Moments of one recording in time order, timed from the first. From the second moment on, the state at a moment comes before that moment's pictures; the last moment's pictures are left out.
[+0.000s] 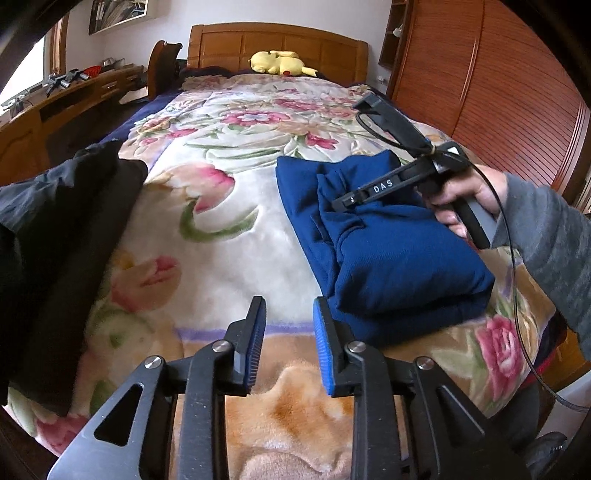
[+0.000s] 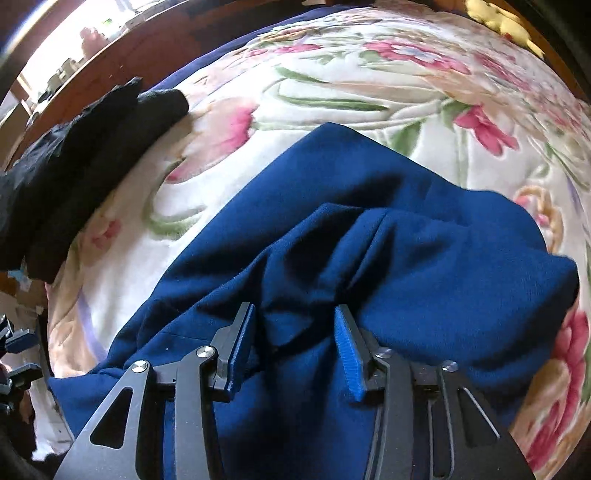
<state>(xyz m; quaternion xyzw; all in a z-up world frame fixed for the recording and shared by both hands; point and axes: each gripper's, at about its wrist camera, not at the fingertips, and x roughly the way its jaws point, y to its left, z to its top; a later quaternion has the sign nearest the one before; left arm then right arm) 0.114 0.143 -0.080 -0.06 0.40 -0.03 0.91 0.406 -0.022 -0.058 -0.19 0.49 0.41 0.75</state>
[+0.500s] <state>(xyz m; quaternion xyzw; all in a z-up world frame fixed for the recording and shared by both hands) 0.109 0.134 -0.087 -0.08 0.40 -0.05 0.91 0.391 -0.054 -0.011 -0.16 0.39 0.42 0.80</state>
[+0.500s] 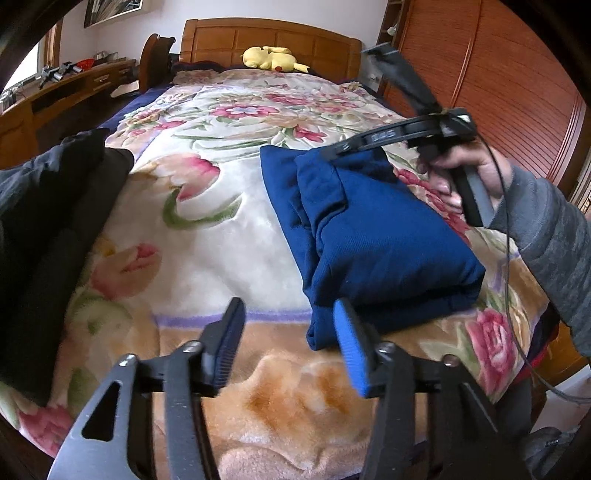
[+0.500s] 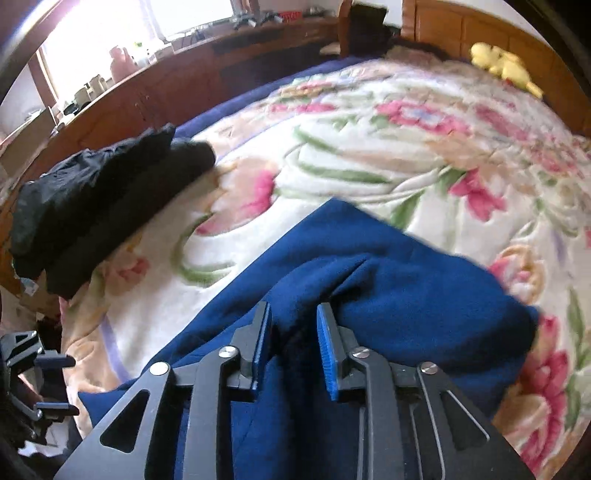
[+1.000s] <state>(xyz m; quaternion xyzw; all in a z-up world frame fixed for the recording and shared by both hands) 0.117 0.126 -0.095 -0.07 0.41 -0.05 0.91 0.455 -0.149 -0.044 -0.15 0.41 0.26 0.86</state>
